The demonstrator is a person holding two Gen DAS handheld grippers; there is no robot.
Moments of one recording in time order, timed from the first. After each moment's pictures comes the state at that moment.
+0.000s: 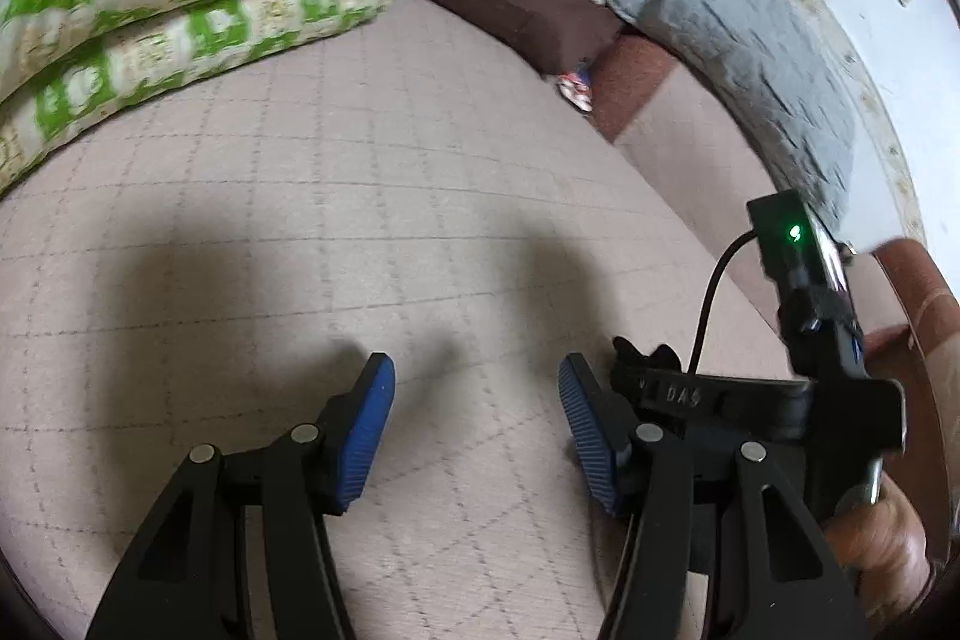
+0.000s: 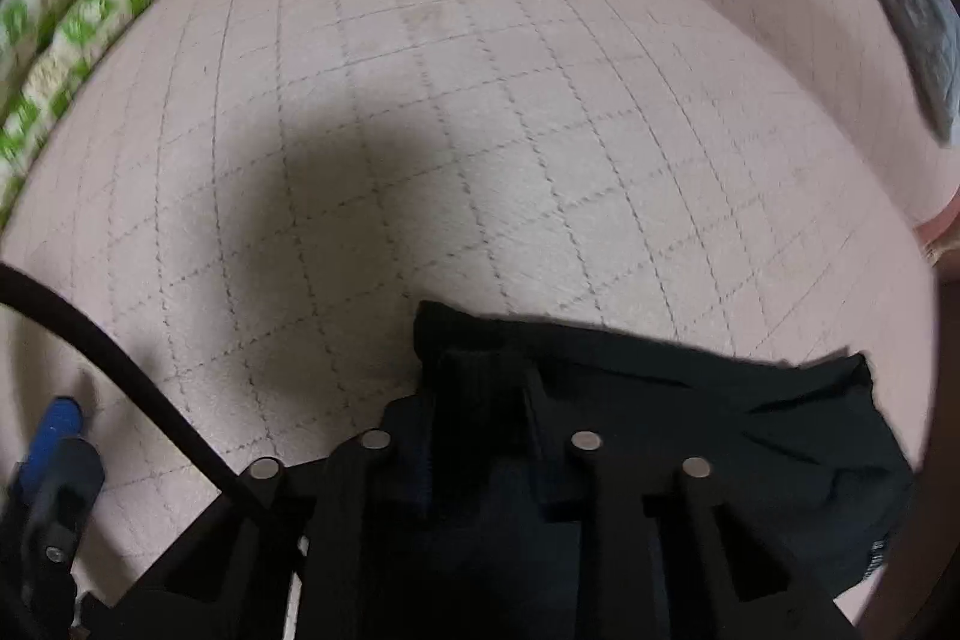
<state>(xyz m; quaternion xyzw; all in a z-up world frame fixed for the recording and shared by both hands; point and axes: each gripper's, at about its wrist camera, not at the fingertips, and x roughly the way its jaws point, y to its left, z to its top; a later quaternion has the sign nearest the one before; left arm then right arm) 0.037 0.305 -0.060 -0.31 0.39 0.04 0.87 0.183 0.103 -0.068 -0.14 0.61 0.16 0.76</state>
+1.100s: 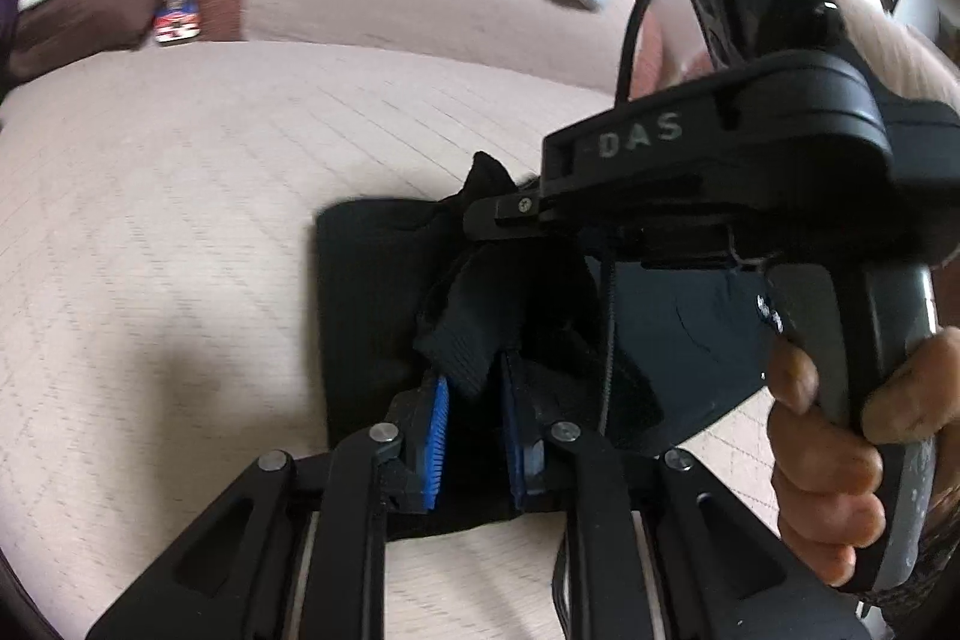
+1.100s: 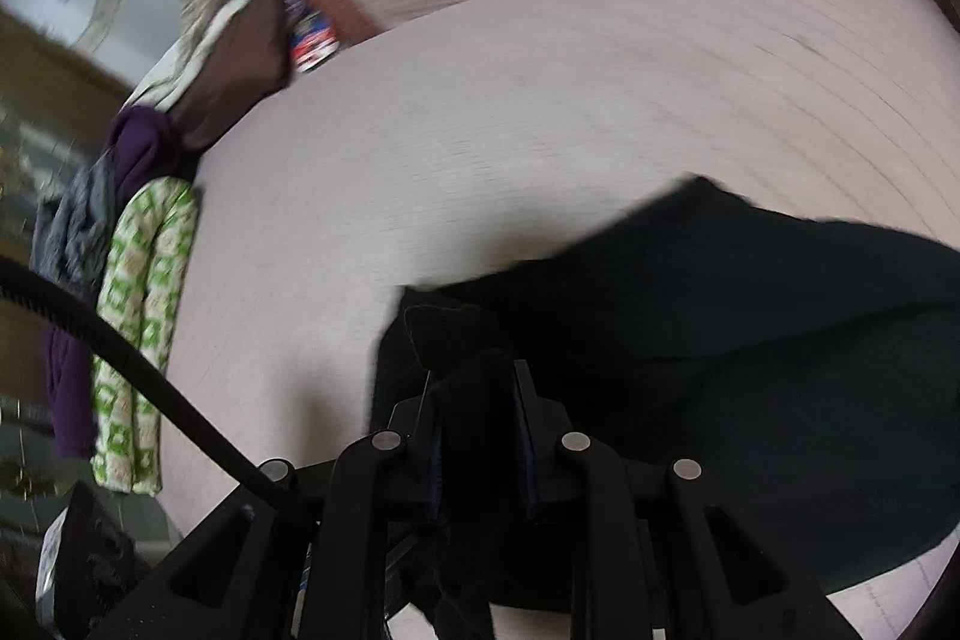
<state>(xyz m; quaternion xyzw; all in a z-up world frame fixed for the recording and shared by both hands) 0.085 0.032 -0.038 -0.08 0.46 -0.19 0.86 0.195 -0.153 -0.032 0.16 0.58 0.18 0.78</state>
